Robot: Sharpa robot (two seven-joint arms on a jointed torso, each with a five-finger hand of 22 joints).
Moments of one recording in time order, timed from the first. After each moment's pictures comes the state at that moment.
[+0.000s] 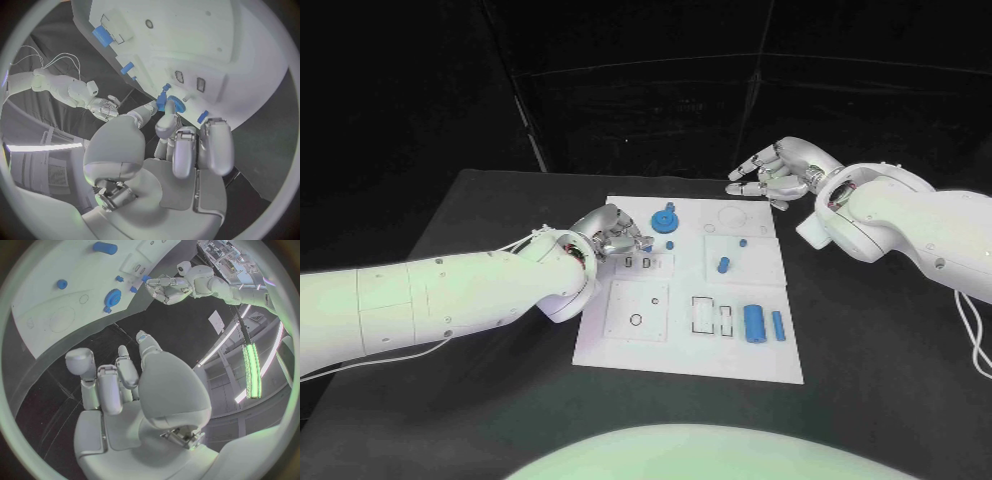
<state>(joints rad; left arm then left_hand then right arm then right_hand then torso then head) 1.18 -0.77 -0.19 1.57 -1.01 -0.63 -0.32 1.09 -0.05 0.54 -0.05 0.17 0.96 0.07 0.46 0.66 1.34 -0.02 1.14 1.03 1.46 -0.08 1.57 1.31 0.07 1.47 0.03 1.36 1.31 1.28 -0.76 -0.03 1.39 -0.92 -0.29 0.00 1.34 -0.03 -0.03 0.11 0.35 0.92 0.16 0.13 0.07 1.33 0.07 1.27 1.25 1.47 0.01 1.47 1.31 0.11 1.20 0.11 1.27 0.88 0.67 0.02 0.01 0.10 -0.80</state>
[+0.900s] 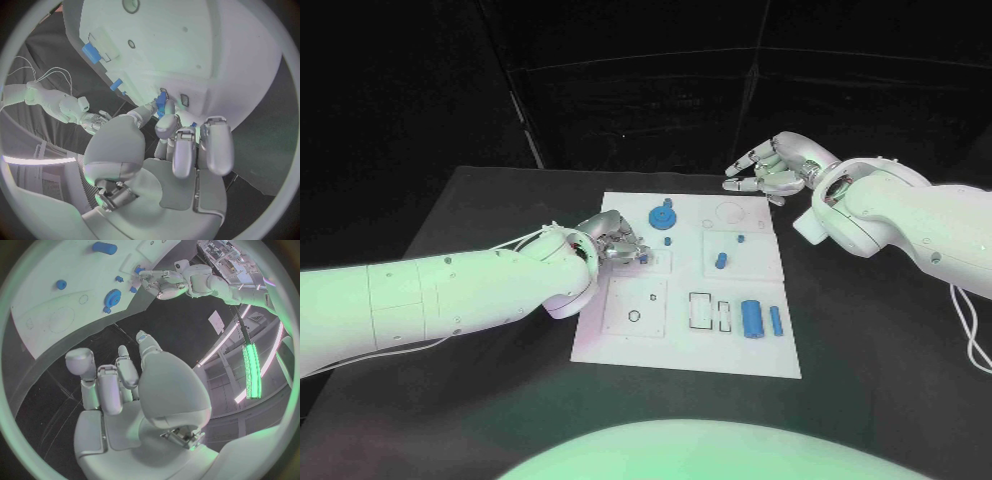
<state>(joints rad) 1.18 -0.74 -0.19 1.54 -1.10 -0.52 -0.44 1.09 -0.05 0.54 -0.05 0.17 0.96 0.06 0.46 0.66 1.35 -0.02 1.14 1.04 1.46 -0.08 1.57 1.31 0.07 1.47 0.03 1.36 1.31 1.28 -0.76 -0.03 1.39 -0.92 -0.29 0.00 1.34 -0.03 -0.03 0.11 0.35 0.92 0.16 0.13 0.07 1.33 0.07 1.27 1.25 1.47 0.01 1.47 1.31 0.11 1.20 0.11 1.27 0.88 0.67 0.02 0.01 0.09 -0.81</state>
